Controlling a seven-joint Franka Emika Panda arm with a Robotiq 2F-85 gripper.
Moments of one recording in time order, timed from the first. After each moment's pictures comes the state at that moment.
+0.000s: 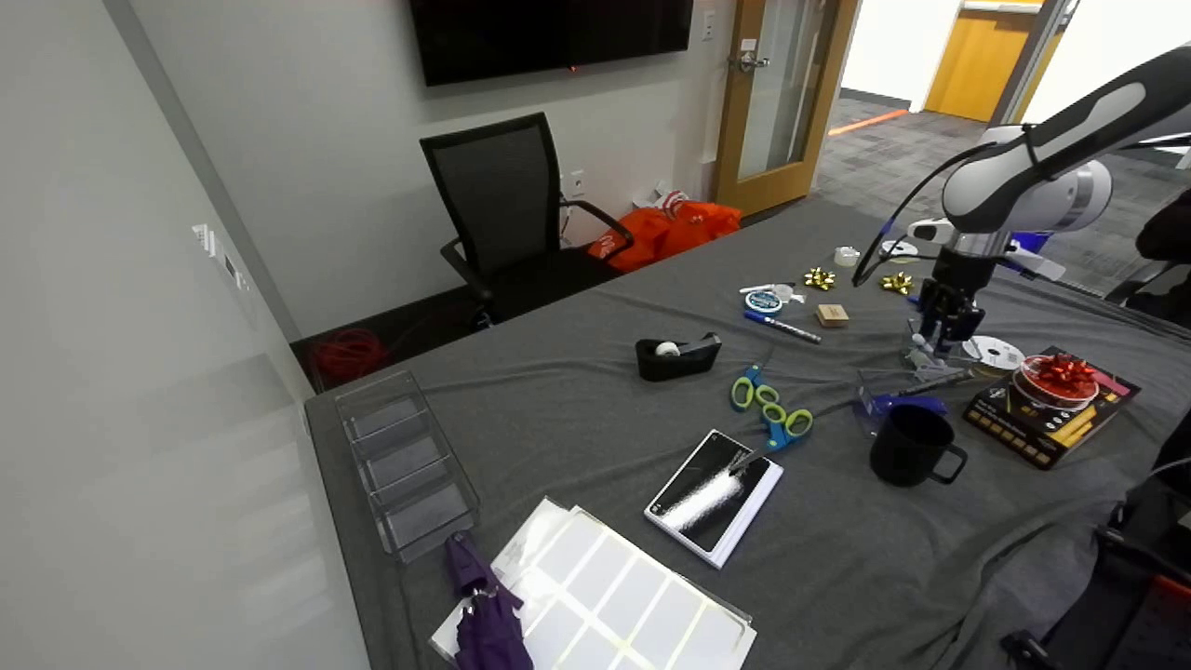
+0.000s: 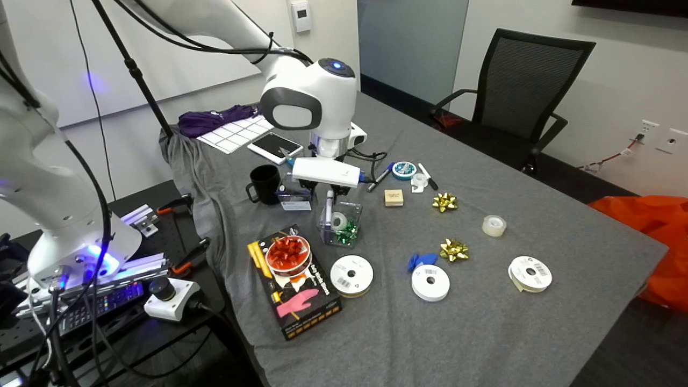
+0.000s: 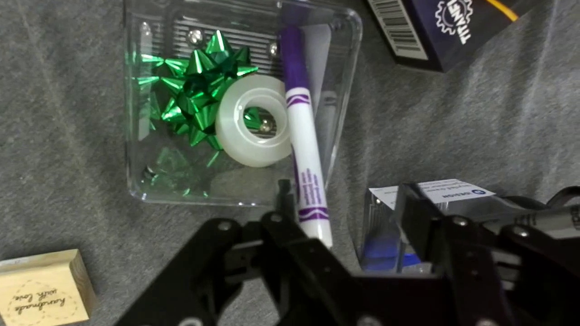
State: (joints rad) arm -0.40 0.45 -0.04 -2.06 0.13 2.34 -1.40
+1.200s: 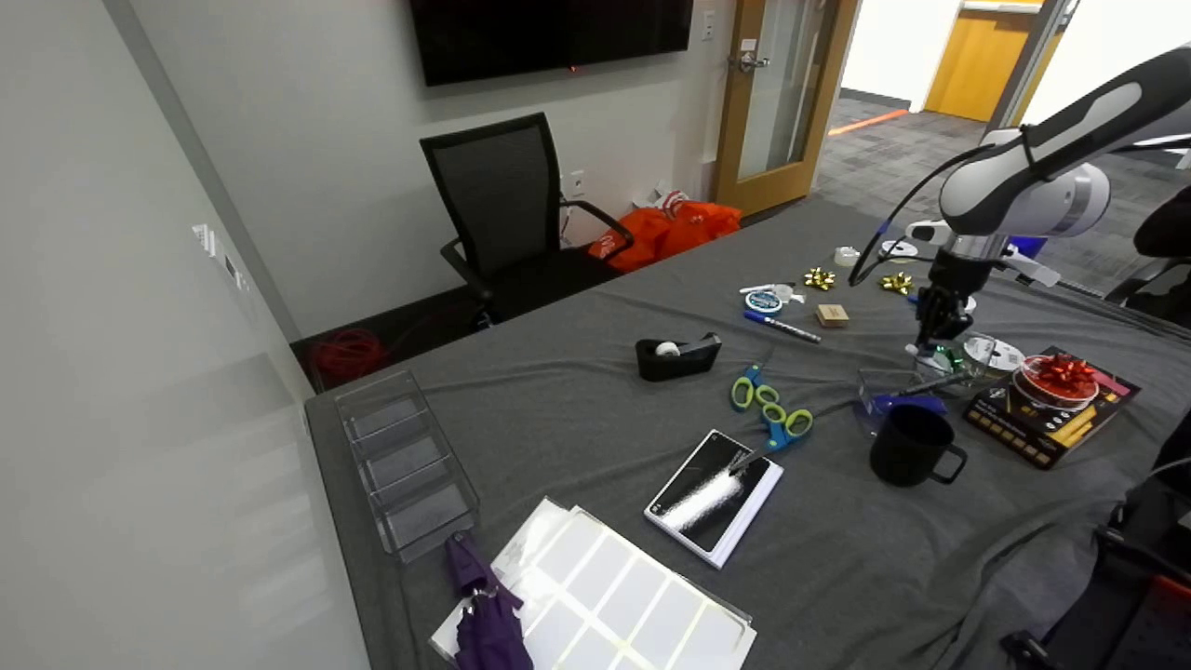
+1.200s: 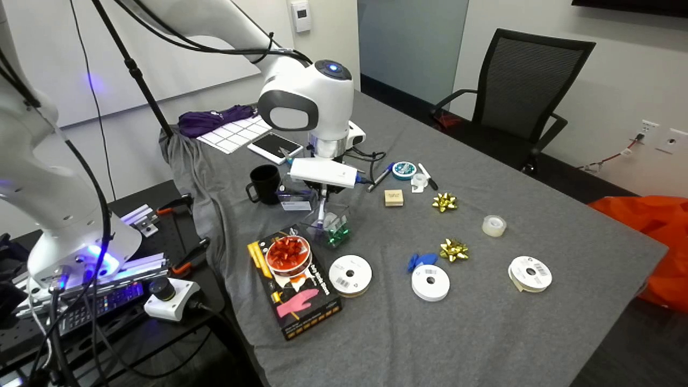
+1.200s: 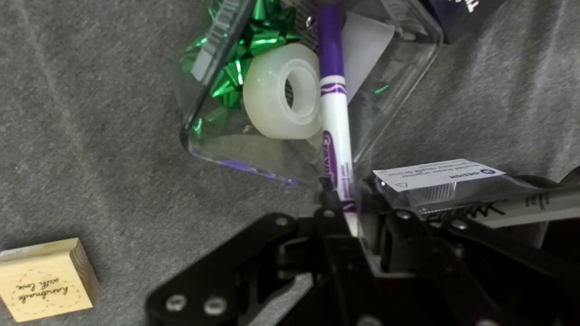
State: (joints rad) arm -0.39 0.45 -0.04 -2.07 0.19 2.38 -1.40
